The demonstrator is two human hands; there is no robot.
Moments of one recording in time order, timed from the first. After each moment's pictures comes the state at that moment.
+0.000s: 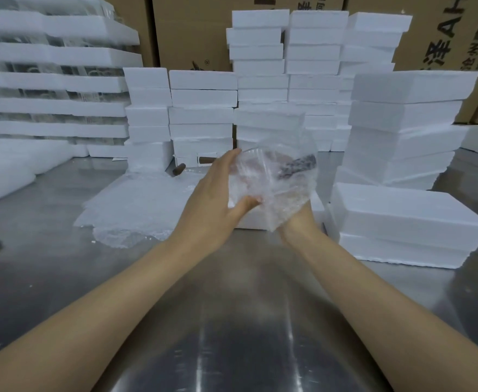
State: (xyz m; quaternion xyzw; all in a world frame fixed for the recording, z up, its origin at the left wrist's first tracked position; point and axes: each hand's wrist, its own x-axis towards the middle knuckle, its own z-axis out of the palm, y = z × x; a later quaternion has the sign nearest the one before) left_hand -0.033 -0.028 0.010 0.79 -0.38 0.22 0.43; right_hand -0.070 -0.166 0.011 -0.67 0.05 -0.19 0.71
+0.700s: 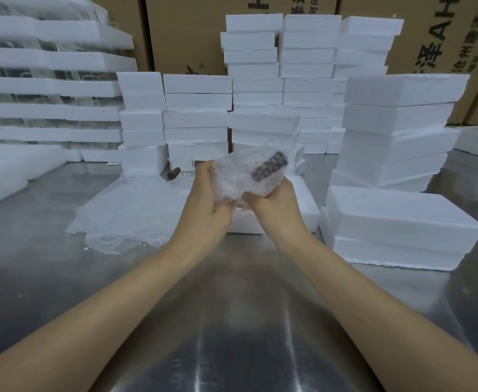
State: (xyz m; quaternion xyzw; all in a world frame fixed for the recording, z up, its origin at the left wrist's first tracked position) left_hand -0.038 -0.031 0.011 0.73 -0.35 0.16 0.57; right_hand -0.067 -0.154 0.018 -0.73 -0.03 -0.29 0.61
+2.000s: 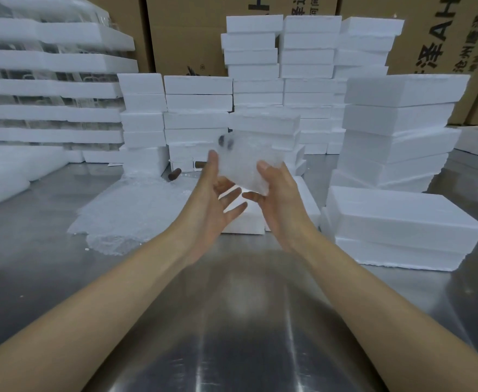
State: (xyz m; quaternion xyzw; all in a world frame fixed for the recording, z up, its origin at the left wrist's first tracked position) left_hand -0.037 -0.034 0.028 0.55 -0.22 -0.18 0.79; right_hand -0.065 -0.162 0.022 -0.61 -0.10 -0.23 0.76
